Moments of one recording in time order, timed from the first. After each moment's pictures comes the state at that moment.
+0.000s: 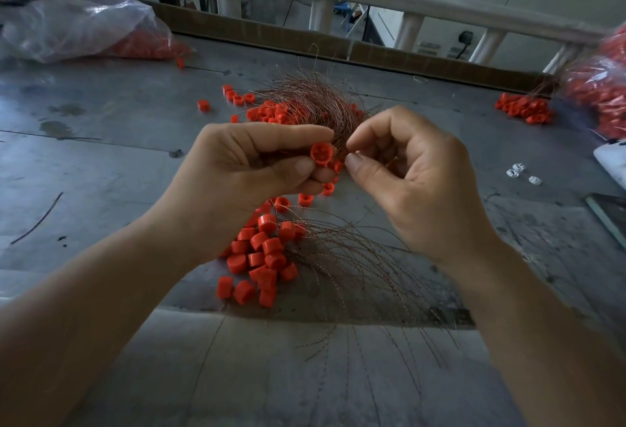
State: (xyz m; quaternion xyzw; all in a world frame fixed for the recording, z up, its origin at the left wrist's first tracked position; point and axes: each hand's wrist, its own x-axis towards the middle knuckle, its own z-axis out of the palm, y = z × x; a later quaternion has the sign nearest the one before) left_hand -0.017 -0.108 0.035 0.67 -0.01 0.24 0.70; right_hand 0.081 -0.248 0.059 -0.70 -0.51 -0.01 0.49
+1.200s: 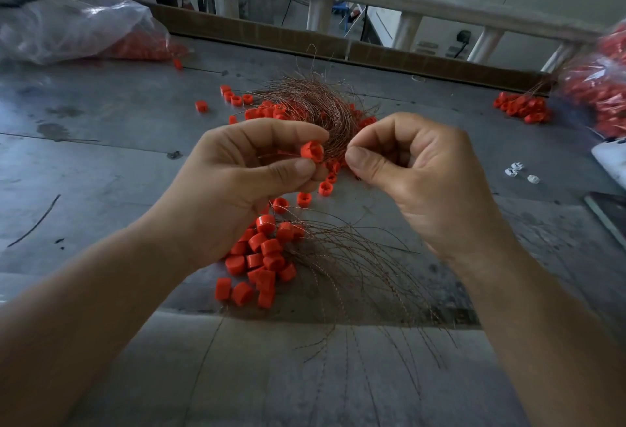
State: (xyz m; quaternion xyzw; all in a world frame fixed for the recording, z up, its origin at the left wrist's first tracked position) left_hand -0.018 -0.112 0.037 0.60 0.02 0.22 0.77; right_hand 0.087 -0.249 0.059 -0.69 -0.45 0.07 0.56
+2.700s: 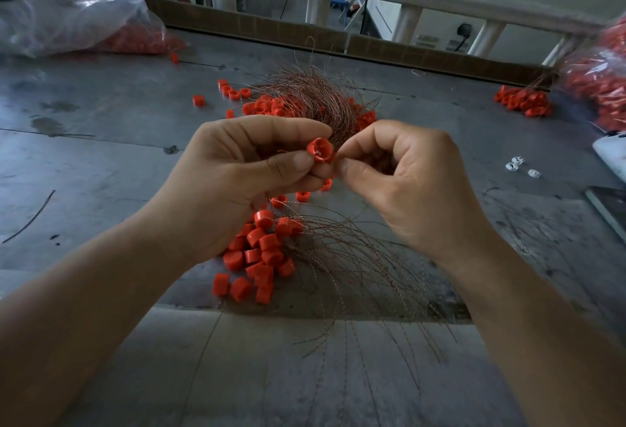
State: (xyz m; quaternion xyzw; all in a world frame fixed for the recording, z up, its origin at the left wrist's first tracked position) left_hand -0.017 -0.109 0.034 0.62 0.00 0.21 0.76; right_hand 0.079 -0.245 0.057 -0.74 -0.47 0.03 0.47
